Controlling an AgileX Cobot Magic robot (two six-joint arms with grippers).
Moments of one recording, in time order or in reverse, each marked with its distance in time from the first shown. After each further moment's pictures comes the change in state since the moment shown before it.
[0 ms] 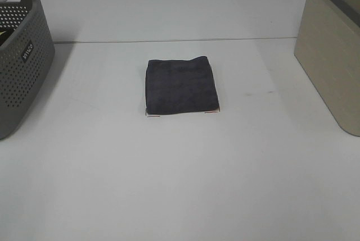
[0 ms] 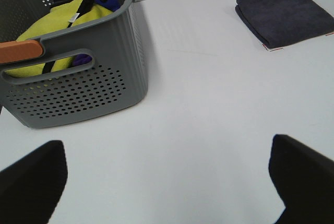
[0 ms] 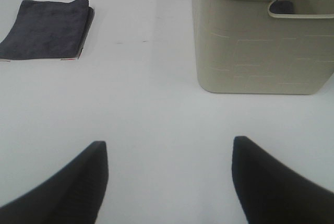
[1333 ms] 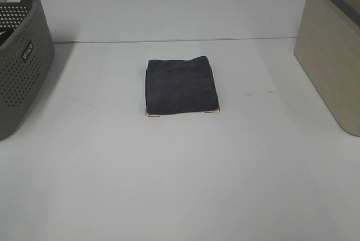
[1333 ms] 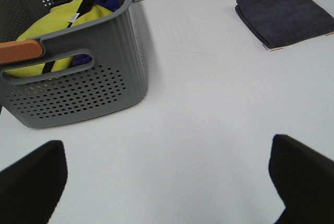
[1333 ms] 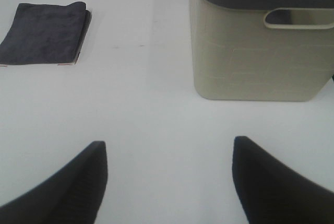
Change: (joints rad) left arm 0.000 0.000 0.000 0.000 0.000 0.000; right arm 0.000 0.091 -0.037 -0.010 -0.037 -0.001
